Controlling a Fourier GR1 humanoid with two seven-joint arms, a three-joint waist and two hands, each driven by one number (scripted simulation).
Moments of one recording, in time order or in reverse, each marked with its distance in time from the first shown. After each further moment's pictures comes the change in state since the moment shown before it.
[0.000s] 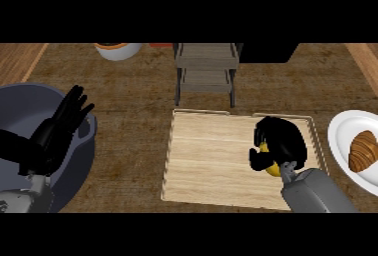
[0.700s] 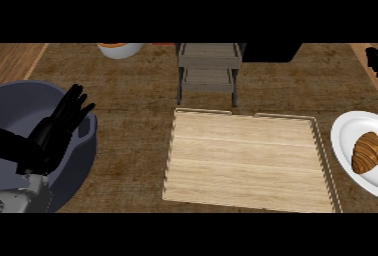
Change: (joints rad) left arm -0.004 0.005 0.006 -0.012 0.014 -0.016 0.017; right arm -0.319 -0.471 -0.526 0.118 -0.436 0.156 -0.719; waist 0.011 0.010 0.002
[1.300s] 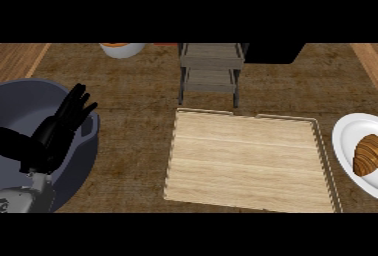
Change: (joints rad) left arm -0.010 -0.016 0.000 0.009 -0.025 -0.011 -0.007; right arm -0.369 -0.049 -0.065 0.164 -0.206 0.274 0.019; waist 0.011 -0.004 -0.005
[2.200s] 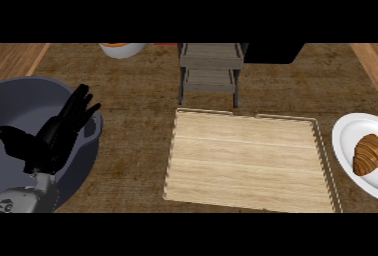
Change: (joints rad) left arm 0.000 -0.028 0.002 -0.013 -0.034 0.003 0.031; right arm -0.401 0.351 0.172 0.180 0.122 -0.104 0.309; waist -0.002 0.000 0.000
